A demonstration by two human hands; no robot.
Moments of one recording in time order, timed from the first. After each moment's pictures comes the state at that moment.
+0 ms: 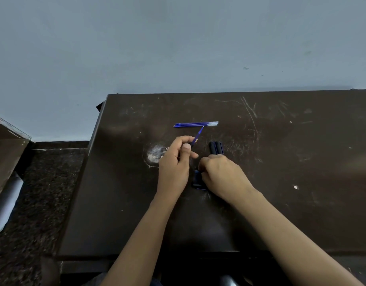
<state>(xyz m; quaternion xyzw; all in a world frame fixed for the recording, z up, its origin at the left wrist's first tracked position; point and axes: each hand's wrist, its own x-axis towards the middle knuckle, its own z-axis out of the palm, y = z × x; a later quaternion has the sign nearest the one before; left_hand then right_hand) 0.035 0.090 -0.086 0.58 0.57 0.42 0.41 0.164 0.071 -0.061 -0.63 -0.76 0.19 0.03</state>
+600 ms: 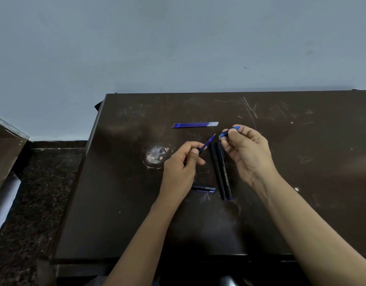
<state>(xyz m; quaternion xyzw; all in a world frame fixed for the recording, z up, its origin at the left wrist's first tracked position) 0.042 0.087 -0.089 0.58 0.54 0.40 0.46 0.189 0.097 -0.039 -0.52 -0.17 0.55 0.63</state>
